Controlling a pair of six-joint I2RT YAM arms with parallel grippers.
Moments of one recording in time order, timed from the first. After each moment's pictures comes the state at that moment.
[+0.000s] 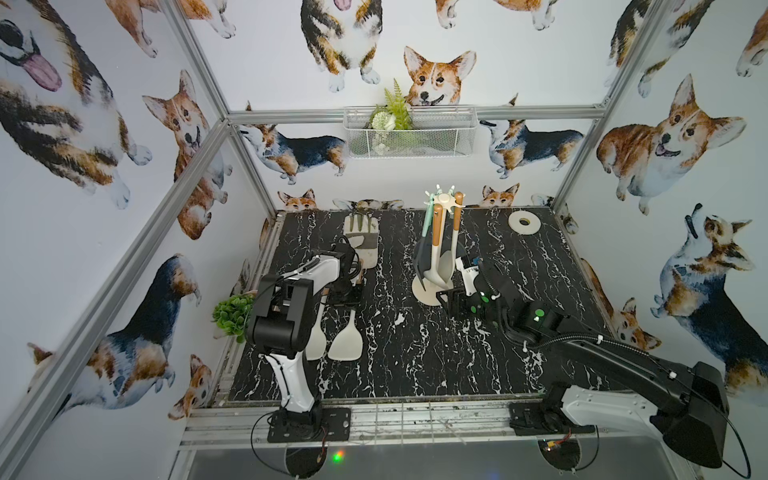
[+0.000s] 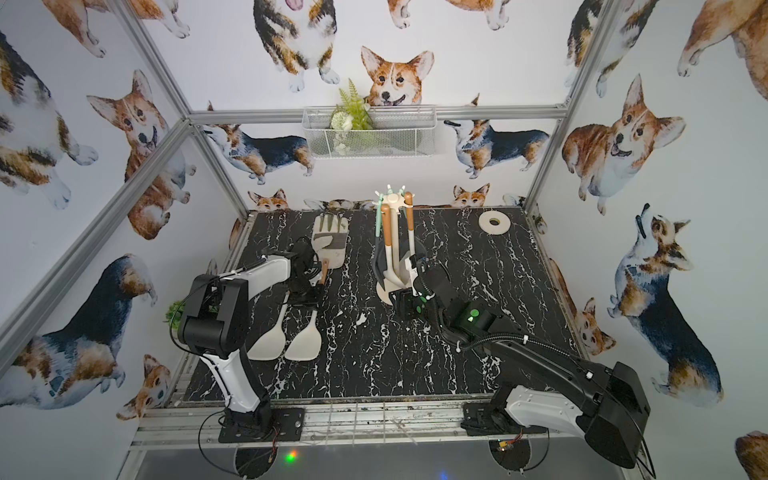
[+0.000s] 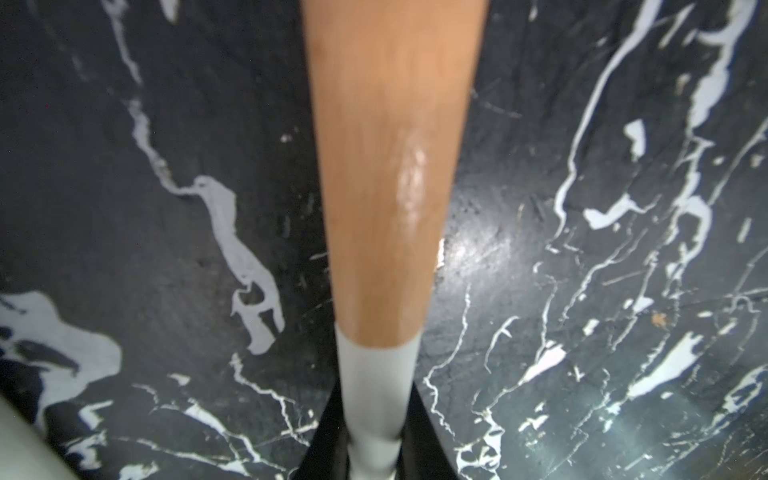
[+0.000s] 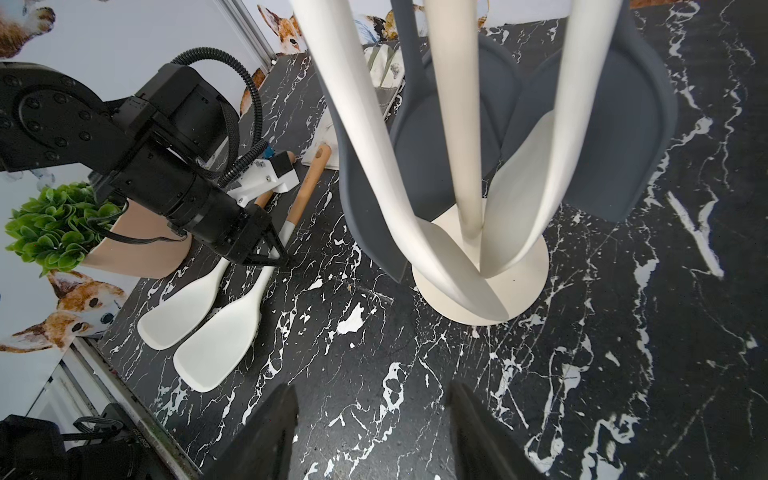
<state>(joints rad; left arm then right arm) -0.21 1.87 1.19 -0.87 0.17 -0.13 0.90 1.10 0.86 -0.34 0.13 0.55</state>
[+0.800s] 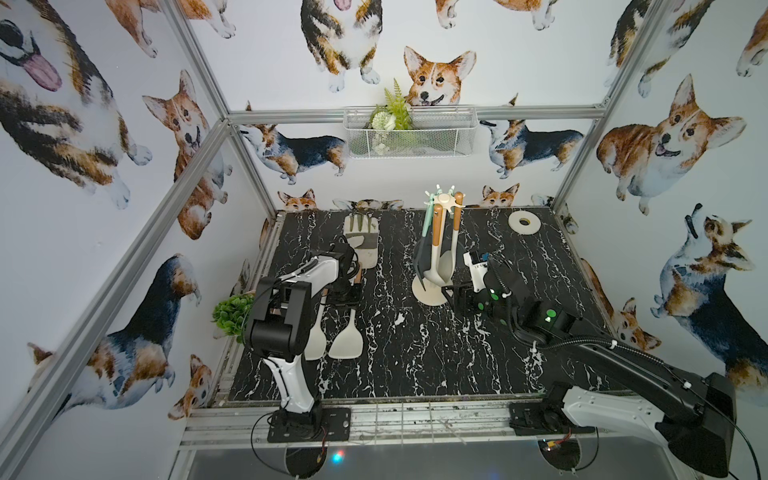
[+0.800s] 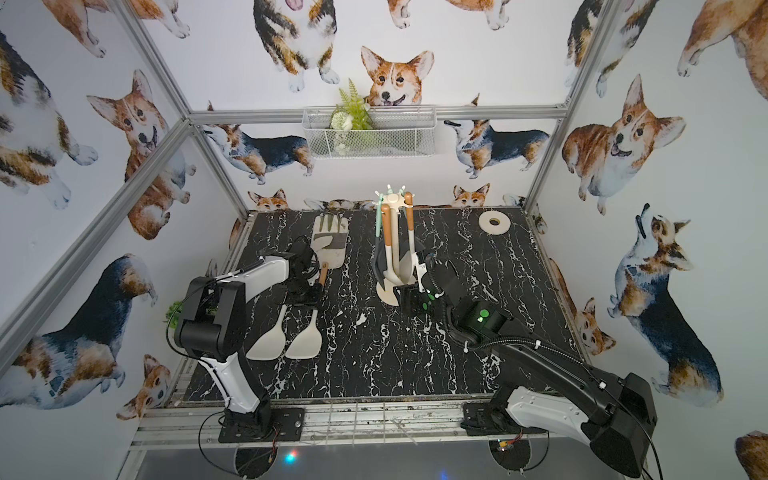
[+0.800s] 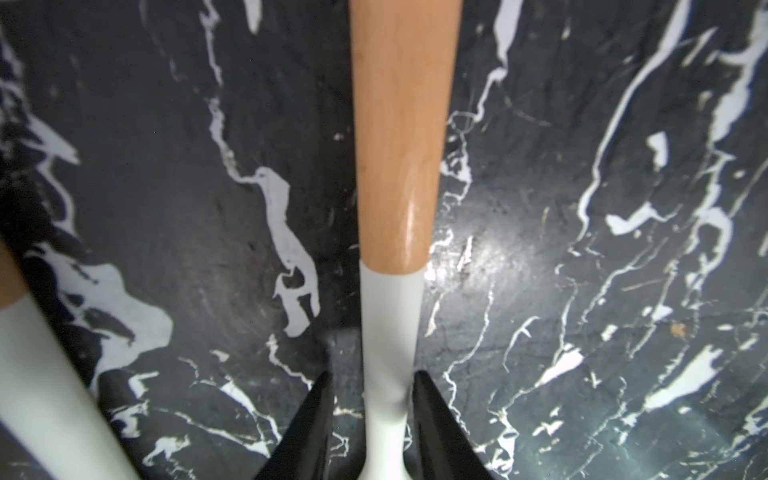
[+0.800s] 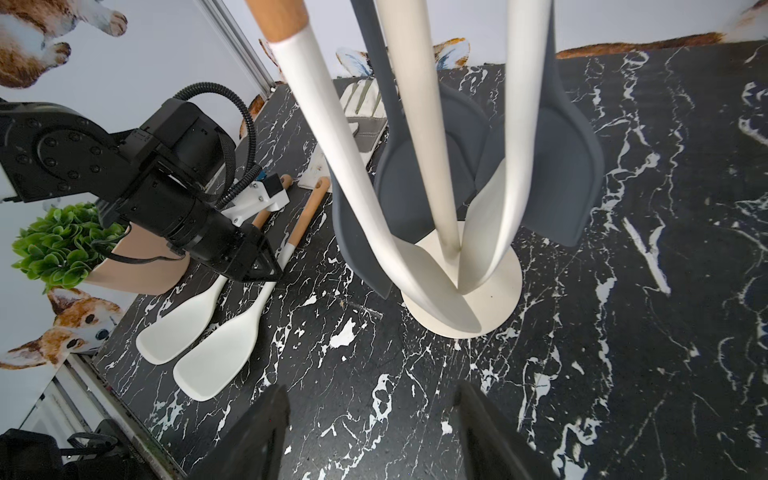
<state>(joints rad) -0.21 1.83 1.17 -0.87 0.13 -0.15 0.87 1.04 0.88 -0.38 0.15 0.51</state>
